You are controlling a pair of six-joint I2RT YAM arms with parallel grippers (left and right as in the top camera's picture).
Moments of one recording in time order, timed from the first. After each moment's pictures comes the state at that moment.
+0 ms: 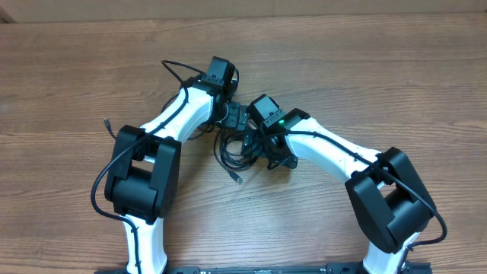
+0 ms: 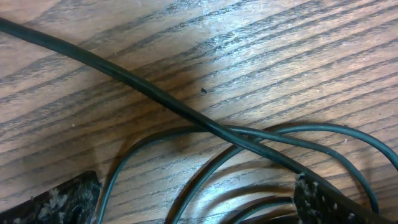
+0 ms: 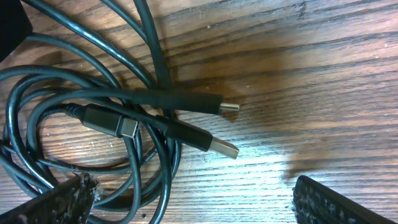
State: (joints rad) left arm -0.35 2.09 1.47 -0.69 0.06 -0.18; right arm 0.63 1.92 1.26 -0.72 -0.06 0.88
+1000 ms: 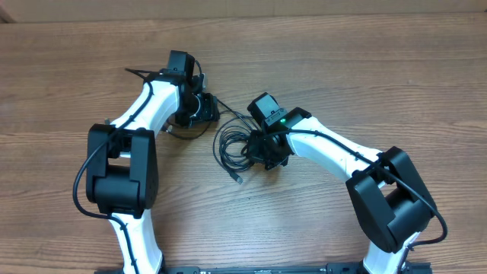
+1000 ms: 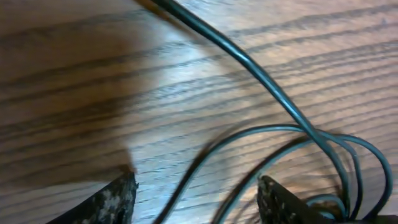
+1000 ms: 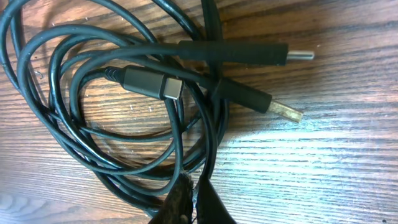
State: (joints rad) left arm -0.16 2.09 1.47 -0.74 0.28 -0.24; right arm 0.62 1.92 1.26 -0.70 -0.23 0.87
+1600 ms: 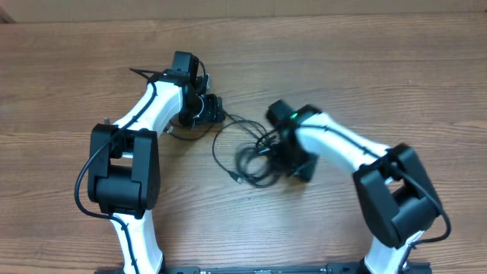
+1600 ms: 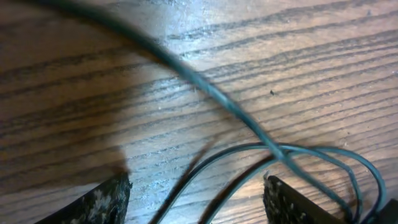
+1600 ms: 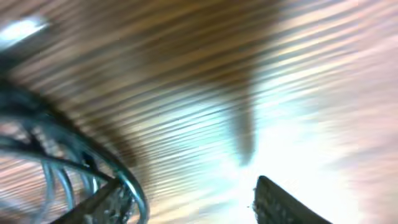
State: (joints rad) left arm -0.18 2.09 1.47 -0.73 0.30 -0.24; right arm 0.52 1.92 1.25 -1.05 -0.09 0.91
